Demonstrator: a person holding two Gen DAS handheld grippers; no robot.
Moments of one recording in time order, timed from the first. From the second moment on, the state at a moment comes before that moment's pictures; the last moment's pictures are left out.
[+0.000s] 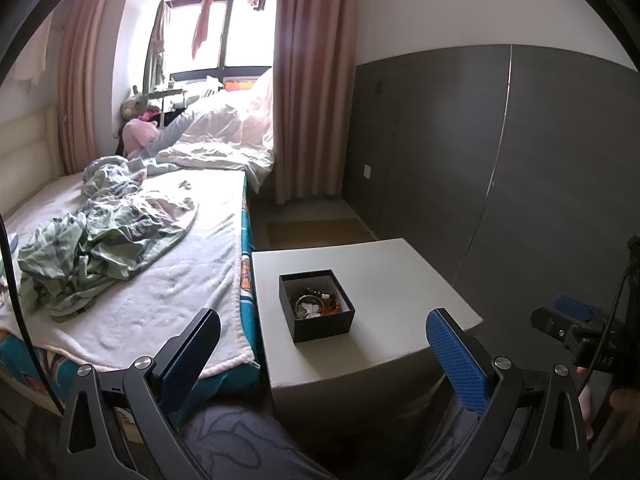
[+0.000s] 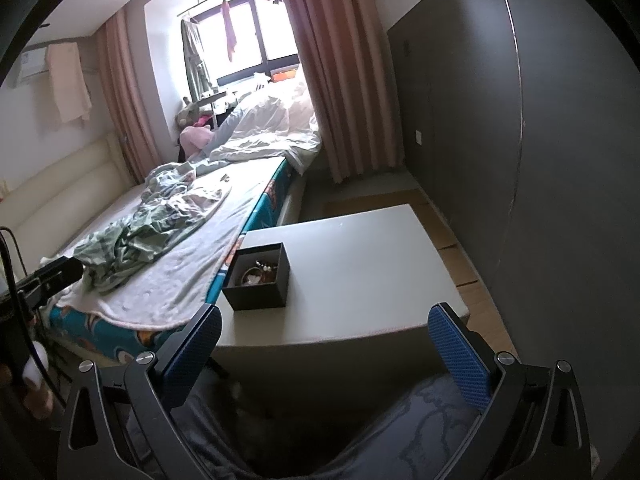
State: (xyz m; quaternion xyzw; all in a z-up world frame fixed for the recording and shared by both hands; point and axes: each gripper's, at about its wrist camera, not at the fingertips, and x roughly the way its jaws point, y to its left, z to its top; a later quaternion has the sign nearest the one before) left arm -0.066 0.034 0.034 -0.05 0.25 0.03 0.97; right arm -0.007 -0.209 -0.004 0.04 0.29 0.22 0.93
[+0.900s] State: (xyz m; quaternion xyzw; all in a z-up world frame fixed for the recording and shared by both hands) left arm -0.076 0.037 0.036 -0.05 0.24 0.03 0.97; right arm -0.011 -0.205 0.001 0.04 0.29 0.22 0.93
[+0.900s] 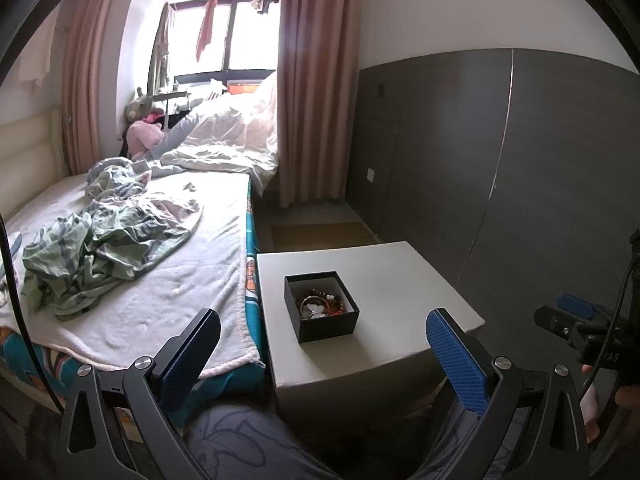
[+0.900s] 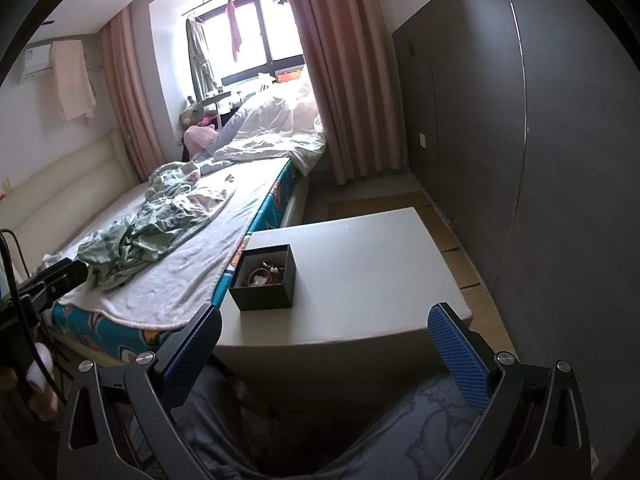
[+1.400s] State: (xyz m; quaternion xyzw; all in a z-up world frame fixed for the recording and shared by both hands) left arm -0.075 0.036 0.035 -0.05 0.25 0.03 0.97; right arm -0.011 -0.205 0.002 0.04 0.29 0.22 0.93
